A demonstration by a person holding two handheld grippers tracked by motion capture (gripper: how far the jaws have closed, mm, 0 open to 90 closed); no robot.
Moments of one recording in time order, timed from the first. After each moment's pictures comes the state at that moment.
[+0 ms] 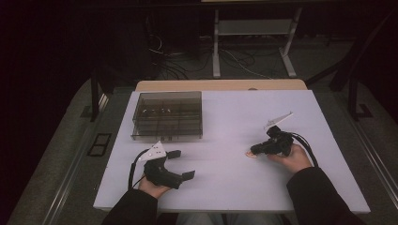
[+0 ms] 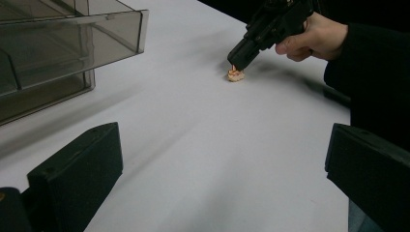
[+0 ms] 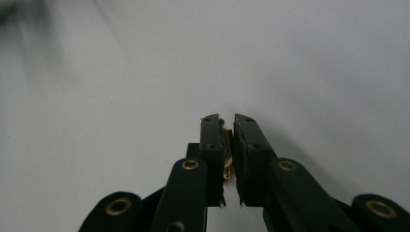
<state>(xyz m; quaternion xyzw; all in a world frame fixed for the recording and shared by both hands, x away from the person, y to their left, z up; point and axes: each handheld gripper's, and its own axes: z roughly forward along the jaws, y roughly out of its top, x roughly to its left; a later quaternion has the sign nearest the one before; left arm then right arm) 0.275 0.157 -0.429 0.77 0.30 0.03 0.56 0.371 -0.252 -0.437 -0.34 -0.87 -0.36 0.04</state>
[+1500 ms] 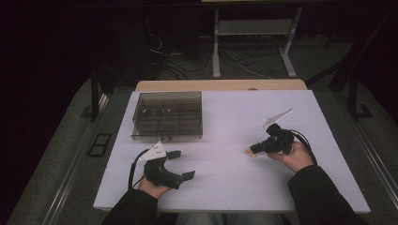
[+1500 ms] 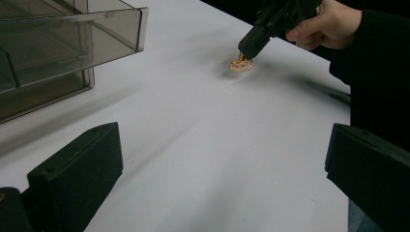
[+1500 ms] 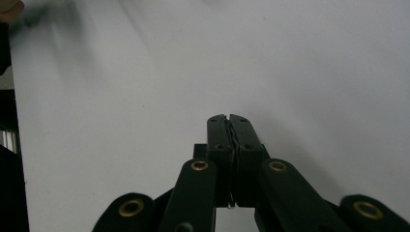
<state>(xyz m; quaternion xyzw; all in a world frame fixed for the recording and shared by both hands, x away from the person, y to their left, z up) 0.275 0.157 -0.430 0.77 0.30 0.03 0.56 0.366 -0.245 -0.414 -0.32 -0.88 -0.35 0.05</state>
